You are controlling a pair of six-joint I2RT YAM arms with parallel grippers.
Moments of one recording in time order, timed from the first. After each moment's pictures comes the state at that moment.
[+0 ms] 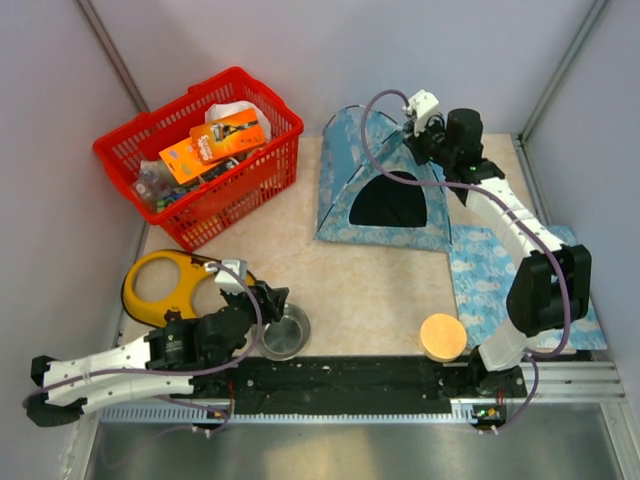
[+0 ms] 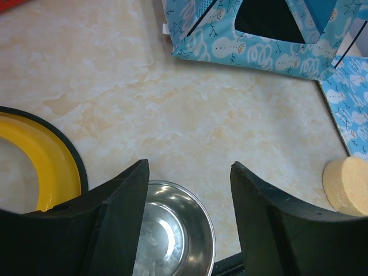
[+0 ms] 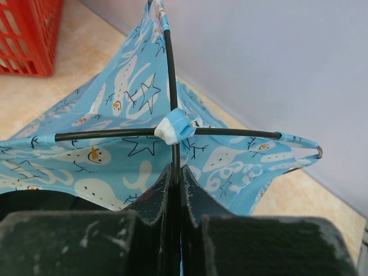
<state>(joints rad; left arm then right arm) -1.29 0.40 0.46 -0.48 -0.84 -0.74 0.24 1.62 1.41 -0.06 -0.26 -0.36</state>
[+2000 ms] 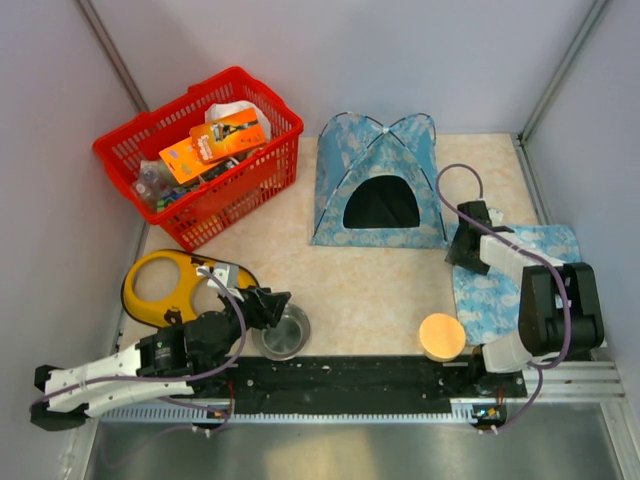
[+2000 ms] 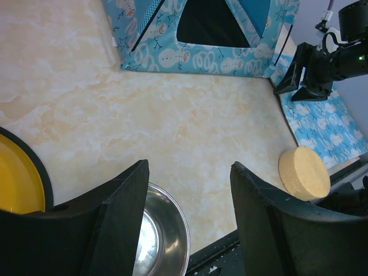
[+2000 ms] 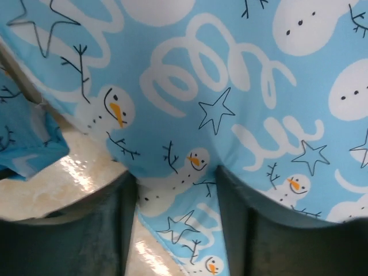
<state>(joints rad) -1.29 0.23 0.40 -0.42 -0.74 -0.71 0.10 1.48 0.77 -0.44 0.34 0.47</state>
